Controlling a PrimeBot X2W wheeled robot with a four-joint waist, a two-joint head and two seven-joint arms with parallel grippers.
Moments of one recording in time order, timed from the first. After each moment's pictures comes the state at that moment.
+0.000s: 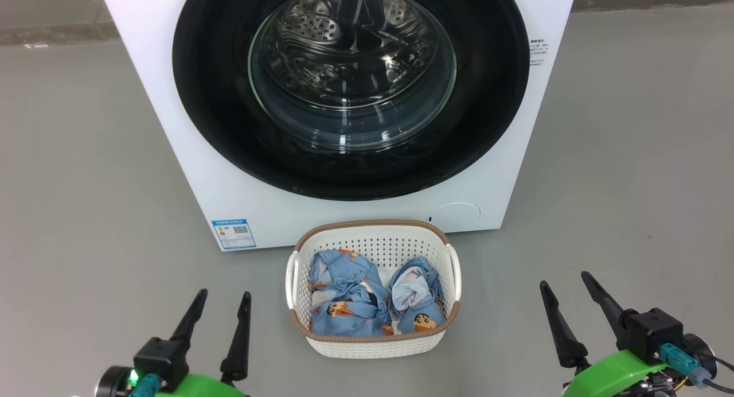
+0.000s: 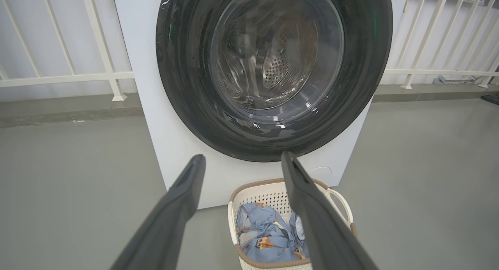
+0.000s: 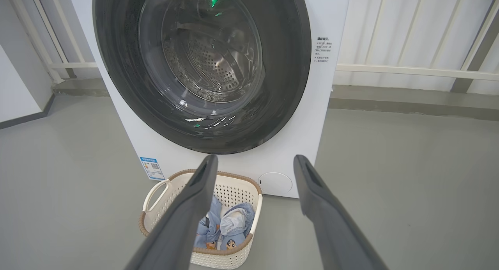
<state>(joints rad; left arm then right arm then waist) -0.11 0.05 -0.16 0.34 -0.16 -0.12 -0.25 -0.02 -0.10 -0.01 0.14 0.12 0.13 -0.16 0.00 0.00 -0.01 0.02</state>
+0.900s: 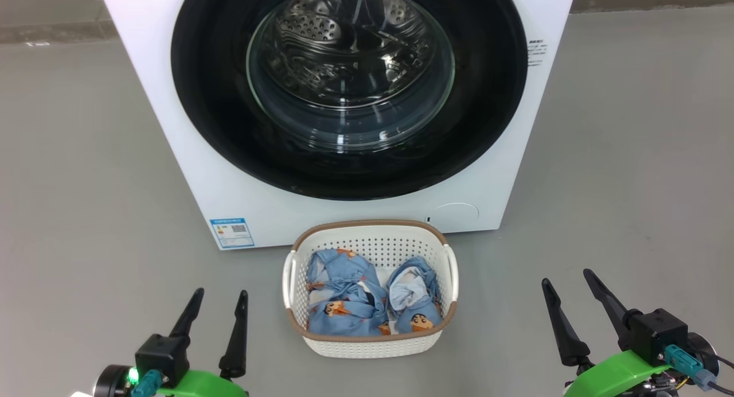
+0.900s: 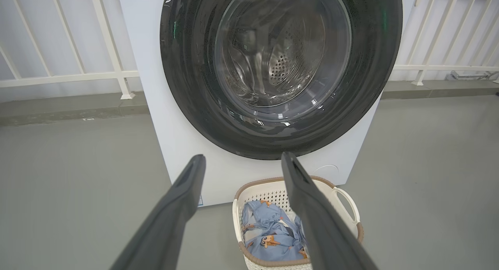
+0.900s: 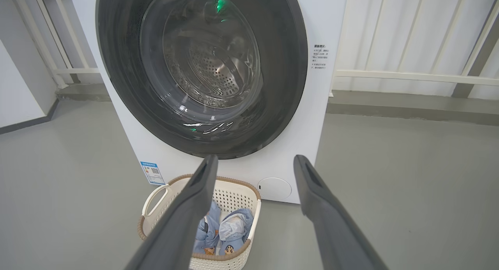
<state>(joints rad) -0.13 0.05 -0.16 0.37 -0.15 -0.09 -0.25 -0.02 -0.10 -0.01 0.13 0.14 0.13 -0.18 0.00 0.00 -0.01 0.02</state>
